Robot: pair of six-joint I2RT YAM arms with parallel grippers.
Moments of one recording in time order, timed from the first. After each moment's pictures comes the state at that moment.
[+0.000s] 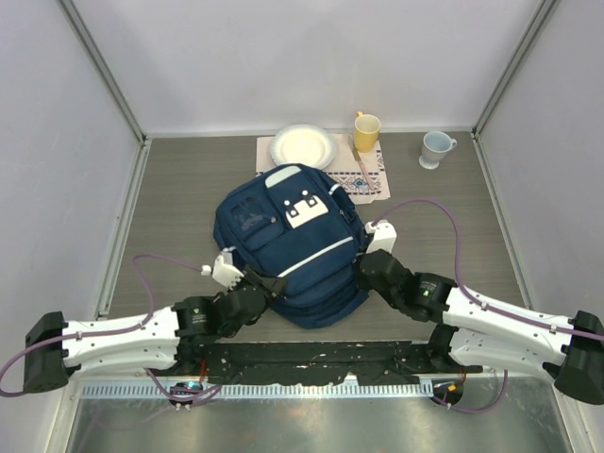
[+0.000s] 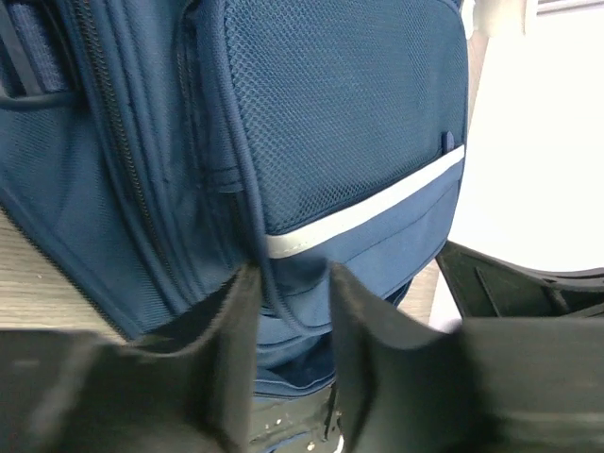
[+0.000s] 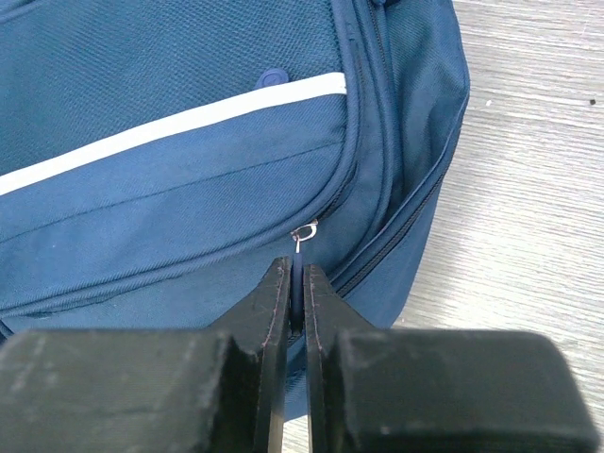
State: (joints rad) left arm -1.25 0.80 0.41 -0.26 -0.70 -1.64; right arm 1.03 0.91 0.58 -0.34 0.52 0.61
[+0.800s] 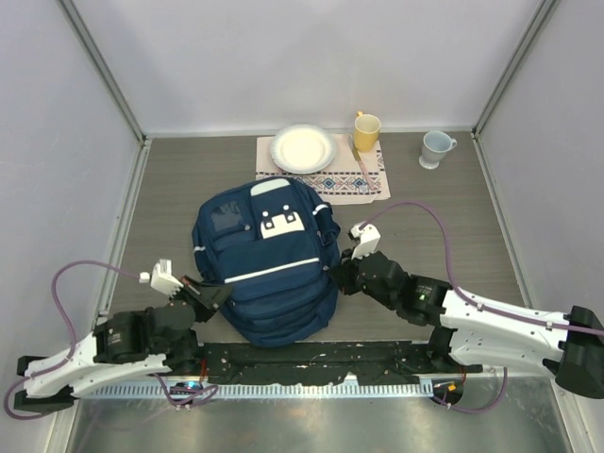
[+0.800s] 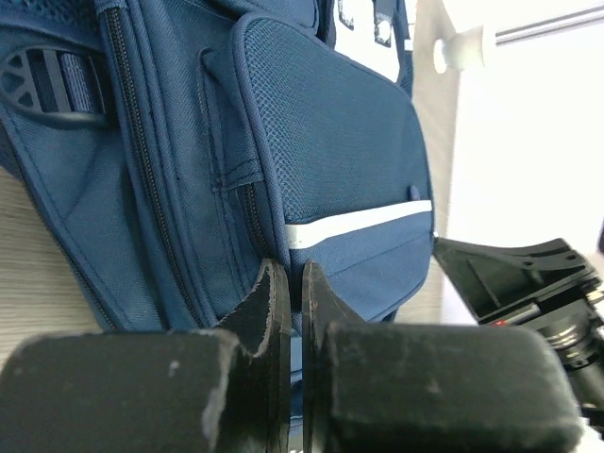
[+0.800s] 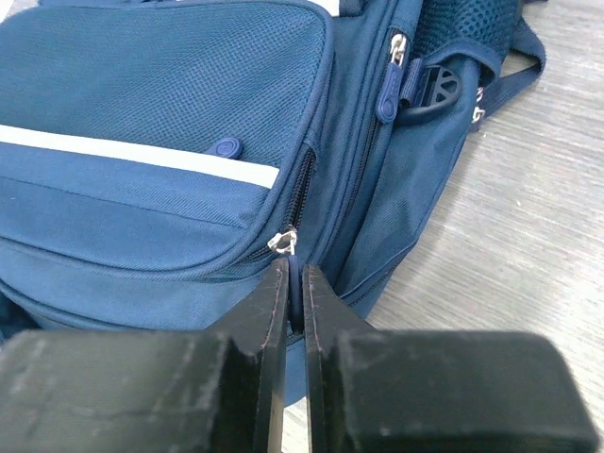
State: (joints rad) left arm -1.26 0.06 0.46 -0.97 -0.79 -1.54; right arm 1.06 0.91 0.56 -0.14 0.34 0.57
